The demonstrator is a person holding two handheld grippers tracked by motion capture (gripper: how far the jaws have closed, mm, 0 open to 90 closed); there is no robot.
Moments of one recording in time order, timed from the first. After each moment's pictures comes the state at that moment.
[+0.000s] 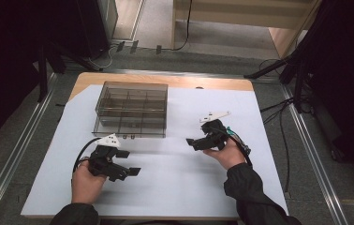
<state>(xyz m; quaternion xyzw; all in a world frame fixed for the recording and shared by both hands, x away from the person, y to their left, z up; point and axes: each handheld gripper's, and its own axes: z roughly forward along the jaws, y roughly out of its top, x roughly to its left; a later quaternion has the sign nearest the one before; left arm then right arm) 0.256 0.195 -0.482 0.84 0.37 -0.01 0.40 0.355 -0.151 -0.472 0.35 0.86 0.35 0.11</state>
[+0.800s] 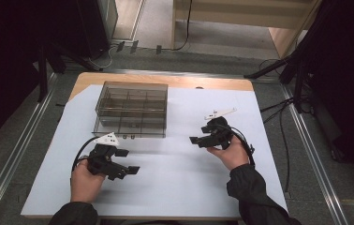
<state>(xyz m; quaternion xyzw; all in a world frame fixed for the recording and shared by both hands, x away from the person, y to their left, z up) 0.258 0.198 -0.481 0.84 0.37 -0.01 0.40 0.359 -0.163 -0.465 0.36 0.86 0.36 0.06</state>
